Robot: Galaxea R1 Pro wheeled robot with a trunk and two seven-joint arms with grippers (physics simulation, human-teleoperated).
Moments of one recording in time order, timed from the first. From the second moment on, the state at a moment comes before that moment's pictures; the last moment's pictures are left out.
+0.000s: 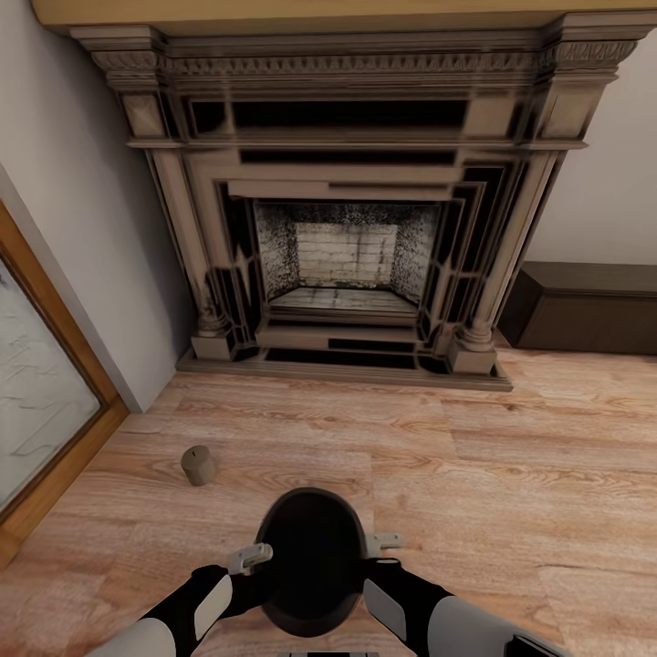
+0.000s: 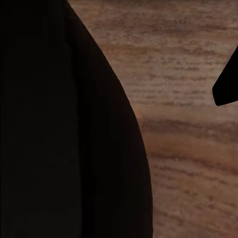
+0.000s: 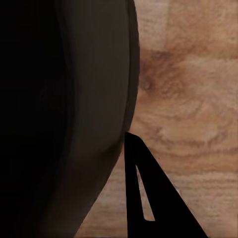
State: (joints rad) left arm -0.59 -0.04 -0.22 -0.27 0.50 0.38 -0.01; right arm -0.69 0.17 1.14 -0.22 -1.14 0.14 -0.32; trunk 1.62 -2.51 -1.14
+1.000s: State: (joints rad) left arm -0.59 -0.04 -0.21 -0.27 0.49 0.38 0.00; right arm -0.69 0.17 1.14 -0.21 -1.15 0.14 -0.28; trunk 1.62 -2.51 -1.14
